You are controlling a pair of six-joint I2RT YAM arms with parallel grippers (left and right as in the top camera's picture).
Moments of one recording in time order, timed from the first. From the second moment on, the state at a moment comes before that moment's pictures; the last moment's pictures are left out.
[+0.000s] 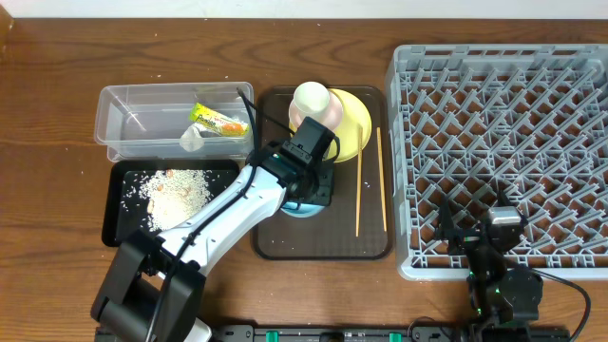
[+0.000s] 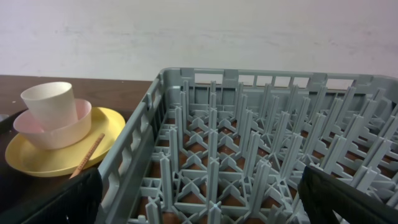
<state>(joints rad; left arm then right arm) -0.61 1.66 1.10 -0.67 0.15 -0.47 0.03 0.01 0.01 -0.07 -0.05 0.01</state>
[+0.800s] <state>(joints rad) -0.22 1.26 1.10 -0.74 0.11 -0.51 0.03 0.01 0.01 -0.07 -0.05 0.01</state>
